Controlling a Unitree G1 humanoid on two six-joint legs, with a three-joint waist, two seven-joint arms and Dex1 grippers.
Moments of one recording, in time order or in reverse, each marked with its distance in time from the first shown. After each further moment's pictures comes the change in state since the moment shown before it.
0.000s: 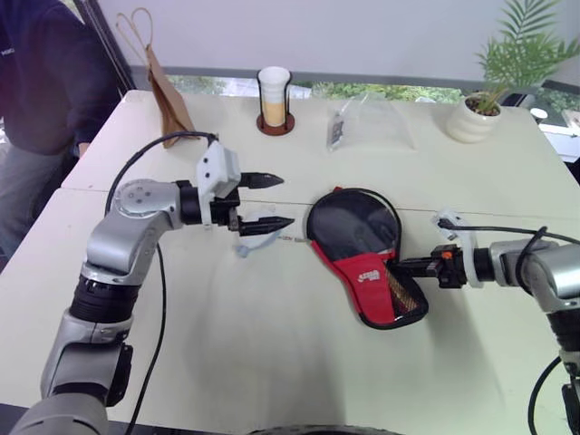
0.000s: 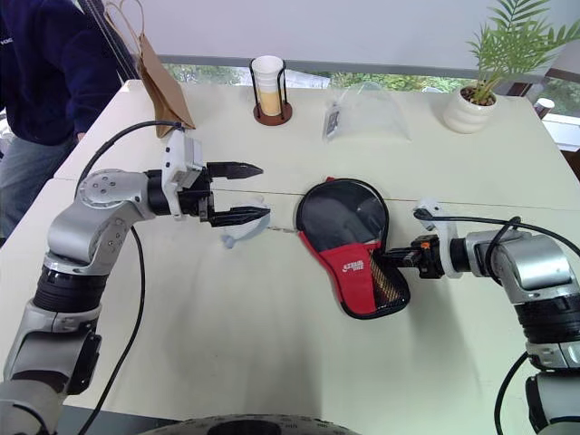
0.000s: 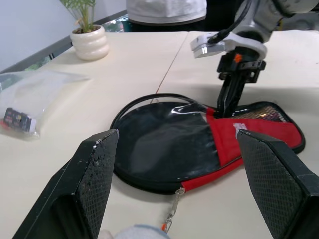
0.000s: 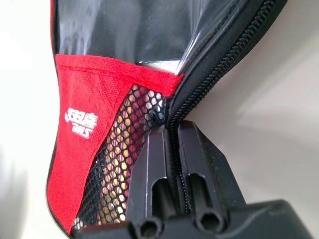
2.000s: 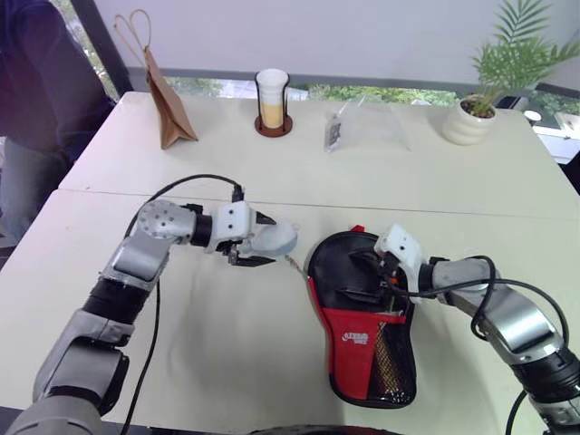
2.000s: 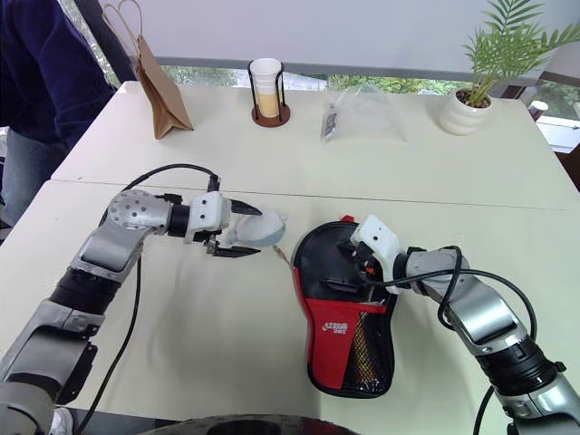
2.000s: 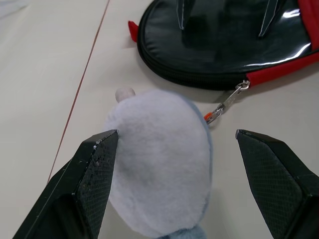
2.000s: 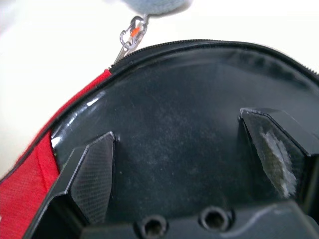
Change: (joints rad) left arm -0.003 0.023 -0.210 0.332 0.360 -0.476 -0.114; right arm 0.105 0.117 0.249 -0.242 -0.278 -0.673 -0.202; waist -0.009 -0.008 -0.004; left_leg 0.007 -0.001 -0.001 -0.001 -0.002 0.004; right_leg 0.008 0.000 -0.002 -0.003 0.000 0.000
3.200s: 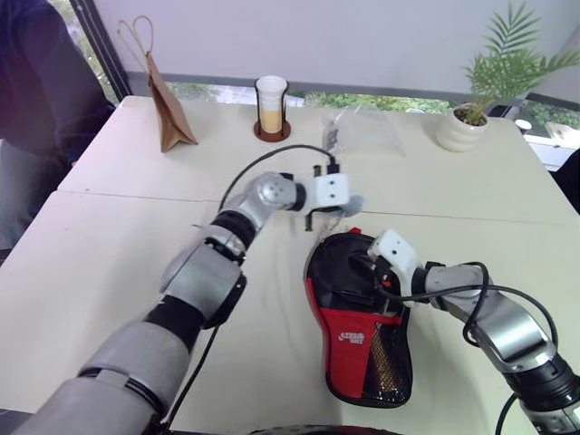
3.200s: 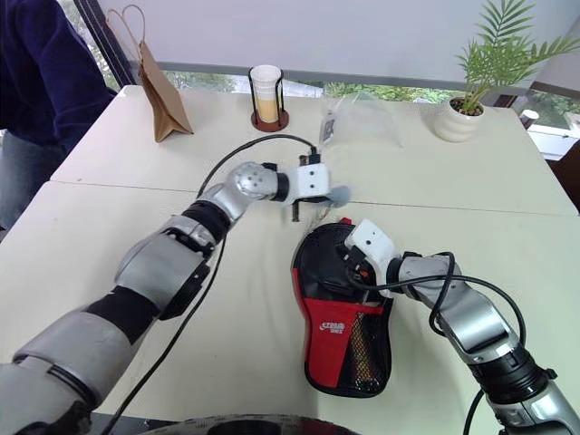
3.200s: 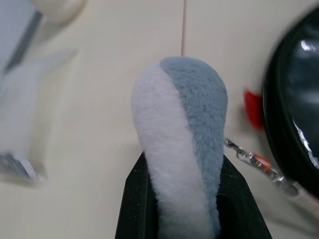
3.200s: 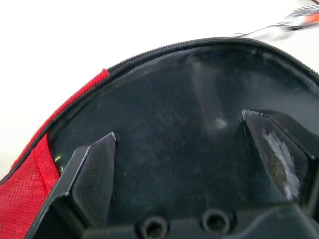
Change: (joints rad) left arm -0.689 -0.605 -0.091 1.156 0.371 -0.411 0.537; right arm 0.041 0.052 0.002 -0.117 -0.052 0.179 -0.087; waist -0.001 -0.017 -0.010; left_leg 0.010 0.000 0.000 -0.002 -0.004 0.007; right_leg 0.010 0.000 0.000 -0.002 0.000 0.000
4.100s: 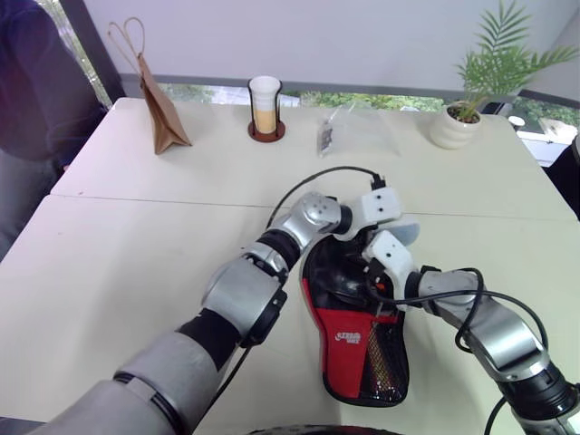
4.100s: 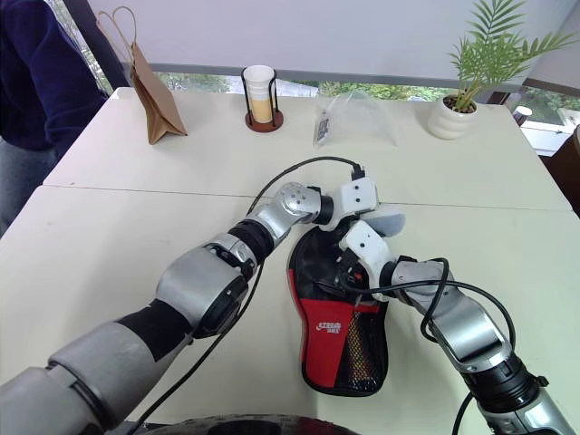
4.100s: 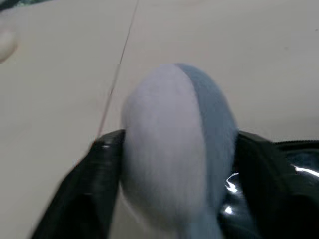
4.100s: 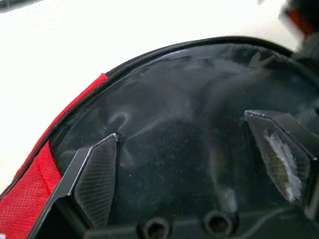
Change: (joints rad) left arm 0.042 -0.182 0.190 0.000 -0.040 0.120 -0.174; right arm 0.014 0.047 -0.012 -0.038 -0.009 0.058 -0.021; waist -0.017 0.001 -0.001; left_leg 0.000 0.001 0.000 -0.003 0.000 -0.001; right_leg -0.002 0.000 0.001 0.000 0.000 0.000
